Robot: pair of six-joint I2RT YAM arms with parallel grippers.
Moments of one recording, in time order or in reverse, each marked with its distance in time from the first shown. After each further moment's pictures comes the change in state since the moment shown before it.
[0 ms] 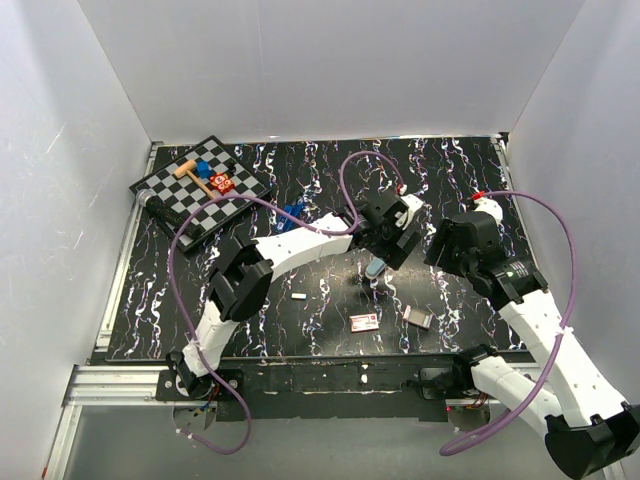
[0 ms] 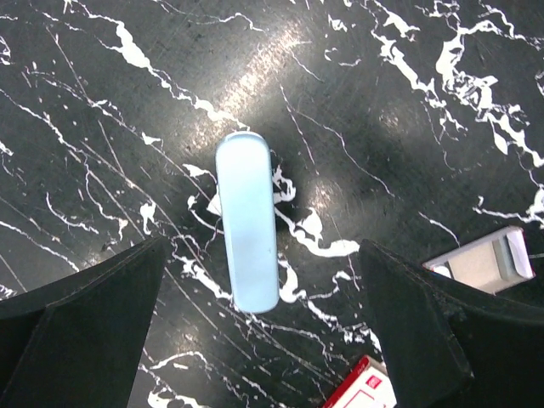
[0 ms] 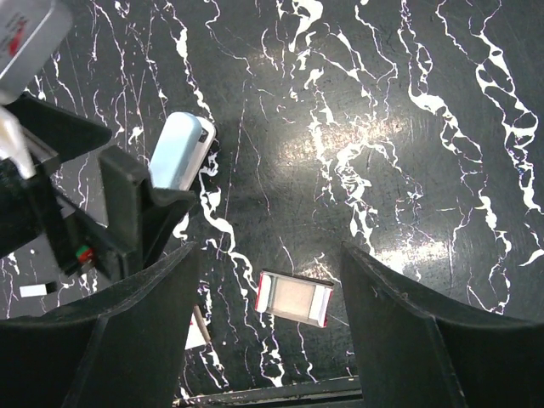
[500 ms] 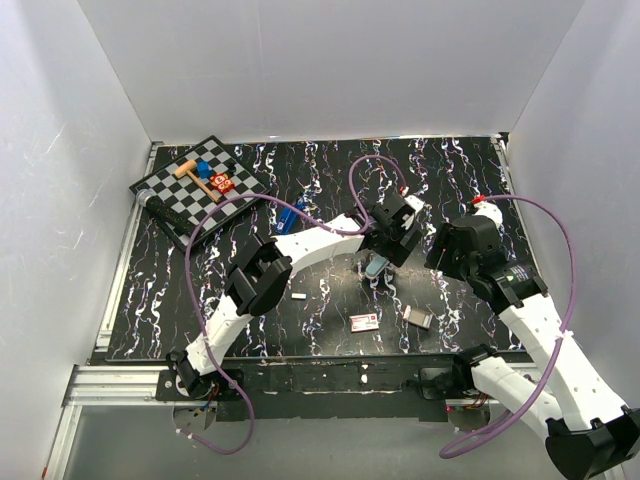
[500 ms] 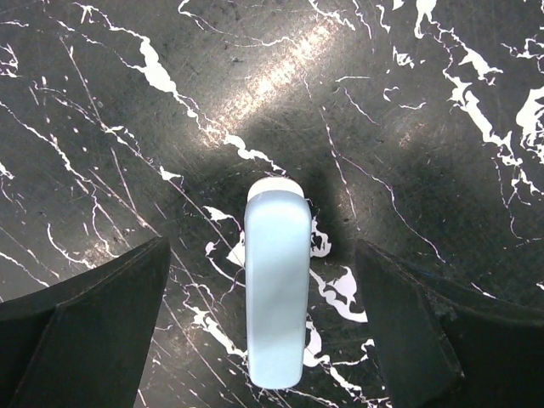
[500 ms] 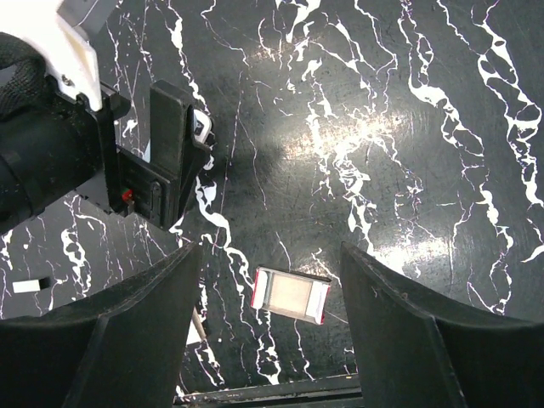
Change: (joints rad) left arm -0.003 0.159 0.124 -0.001 -0.095 -0.034; right arm -0.001 -0.026 -0.032 0.003 -0.006 -0.001
